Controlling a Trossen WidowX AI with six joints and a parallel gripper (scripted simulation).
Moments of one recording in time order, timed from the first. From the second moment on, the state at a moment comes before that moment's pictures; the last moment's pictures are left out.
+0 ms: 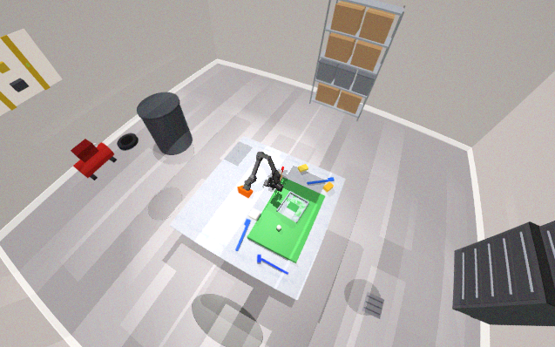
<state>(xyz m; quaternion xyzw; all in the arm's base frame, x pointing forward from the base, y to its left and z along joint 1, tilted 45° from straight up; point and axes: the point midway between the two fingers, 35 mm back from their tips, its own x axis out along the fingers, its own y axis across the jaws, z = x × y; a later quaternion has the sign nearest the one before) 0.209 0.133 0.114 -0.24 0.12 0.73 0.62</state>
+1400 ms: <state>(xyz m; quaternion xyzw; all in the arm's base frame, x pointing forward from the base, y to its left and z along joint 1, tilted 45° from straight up) 0.213 0.071 0.177 -0.24 0.17 0.68 0.67</state>
